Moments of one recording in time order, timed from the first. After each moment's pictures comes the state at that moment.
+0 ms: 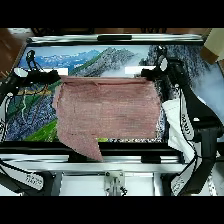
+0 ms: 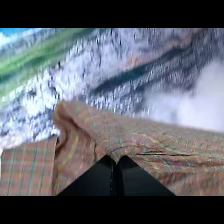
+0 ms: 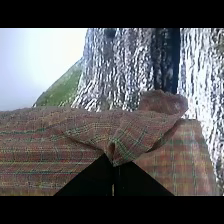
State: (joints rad) left arm 0.15 -1.74 1.53 0.96 -0.79 -1.27; right arm 0.11 -1.93 1.88 -1.48 1.00 1.72
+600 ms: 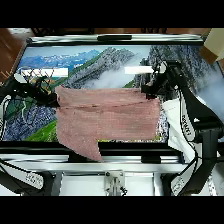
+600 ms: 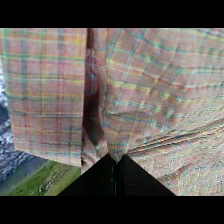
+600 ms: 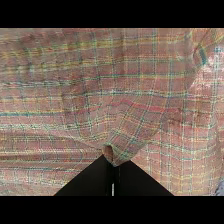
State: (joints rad) left arm 0.21 -1.77 1.47 1.18 -1.38 -1.29; right arm 0.12 -1.92 1.80 -1.47 1.45 1.72
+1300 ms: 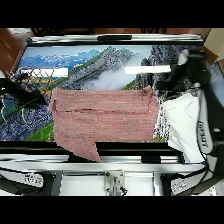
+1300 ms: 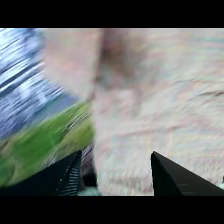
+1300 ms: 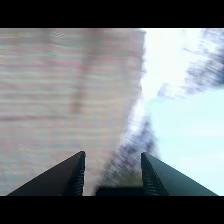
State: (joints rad) left arm 0.33 -1.65 1.54 1.19 -1.62 -1.37; right arm 0.04 -1.70 1.78 -1.52 1.65 1.63
